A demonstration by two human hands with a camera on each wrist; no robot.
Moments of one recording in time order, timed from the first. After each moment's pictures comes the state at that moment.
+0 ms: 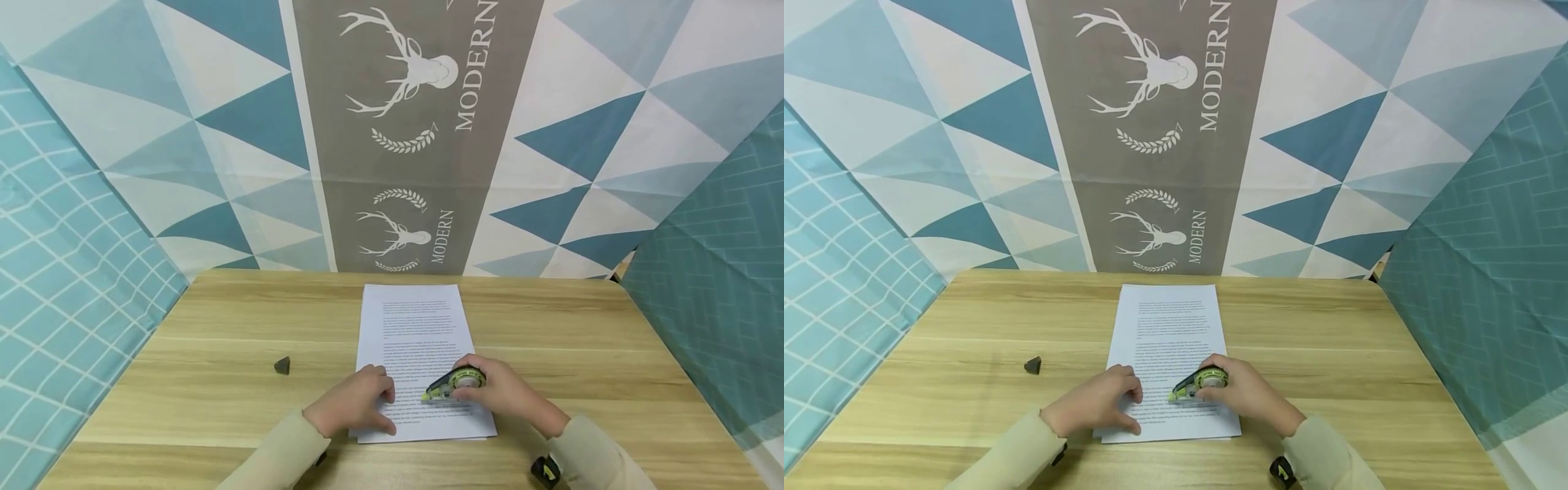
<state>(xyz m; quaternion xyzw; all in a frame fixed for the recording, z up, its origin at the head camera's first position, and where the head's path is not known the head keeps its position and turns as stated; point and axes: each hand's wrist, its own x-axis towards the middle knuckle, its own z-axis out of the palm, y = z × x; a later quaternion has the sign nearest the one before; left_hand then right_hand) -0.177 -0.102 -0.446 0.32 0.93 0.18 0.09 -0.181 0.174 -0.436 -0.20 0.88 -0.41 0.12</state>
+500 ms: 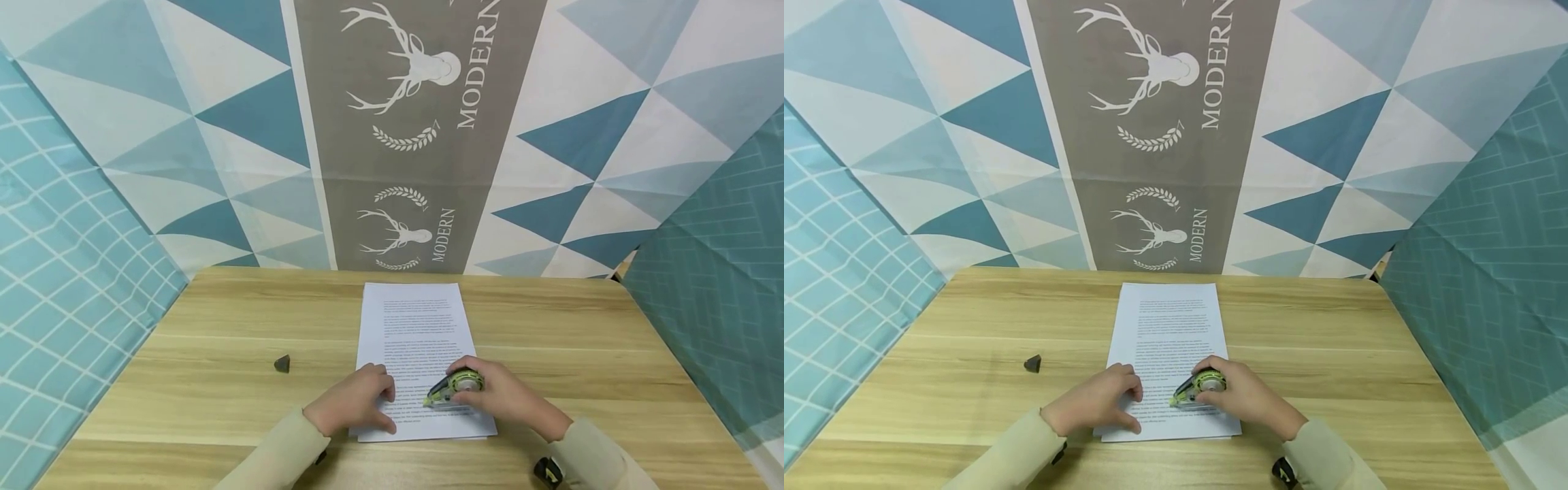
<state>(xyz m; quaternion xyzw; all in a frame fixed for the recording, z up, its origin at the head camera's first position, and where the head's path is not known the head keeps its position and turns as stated) -0.176 -0.101 -0.441 0.32 0.93 0.18 0.10 -0.176 0.173 -0.434 -0.22 0.88 -0.40 0.13</state>
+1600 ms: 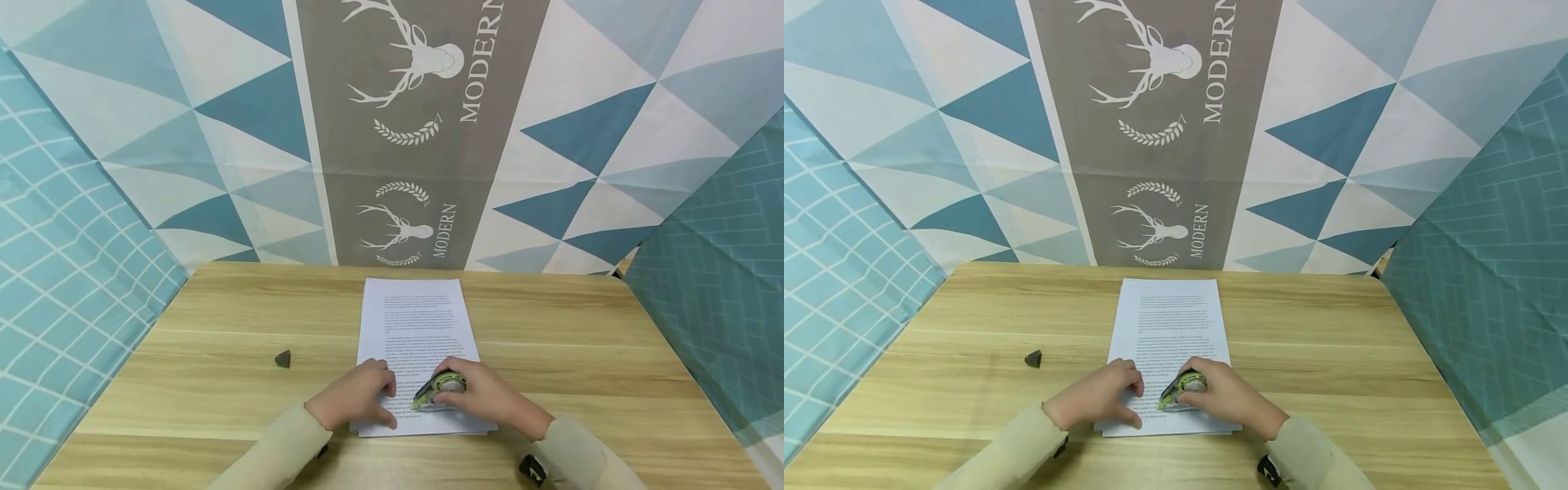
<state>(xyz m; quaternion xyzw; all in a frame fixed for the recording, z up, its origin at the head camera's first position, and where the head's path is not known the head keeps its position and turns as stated) -0.178 -0.101 -0.442 0.33 0.92 0.17 0.09 -0.173 0.146 -0.435 -0.26 0.88 -0.38 0.11</state>
